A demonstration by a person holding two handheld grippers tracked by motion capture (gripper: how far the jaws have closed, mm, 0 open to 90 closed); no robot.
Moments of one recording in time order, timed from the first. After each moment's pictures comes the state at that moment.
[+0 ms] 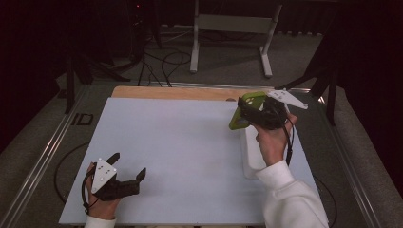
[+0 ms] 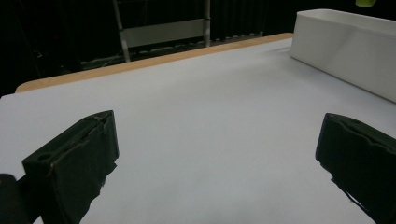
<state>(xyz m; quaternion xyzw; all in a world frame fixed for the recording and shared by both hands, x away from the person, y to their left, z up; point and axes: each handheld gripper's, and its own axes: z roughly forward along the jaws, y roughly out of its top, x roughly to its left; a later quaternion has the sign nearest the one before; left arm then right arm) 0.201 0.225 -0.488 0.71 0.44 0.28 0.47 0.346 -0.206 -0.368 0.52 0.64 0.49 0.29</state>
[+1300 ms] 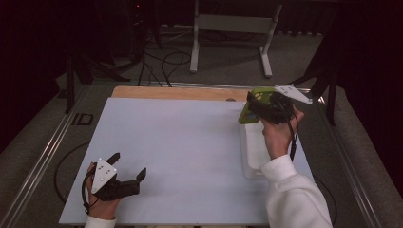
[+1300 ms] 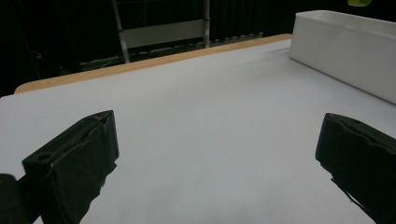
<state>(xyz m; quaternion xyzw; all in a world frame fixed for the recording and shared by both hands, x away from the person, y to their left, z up) 0.201 0.224 -0.487 0.71 0.43 0.28 0.48 0.365 -0.225 -0.372 0.54 0.62 0.46 0.32</state>
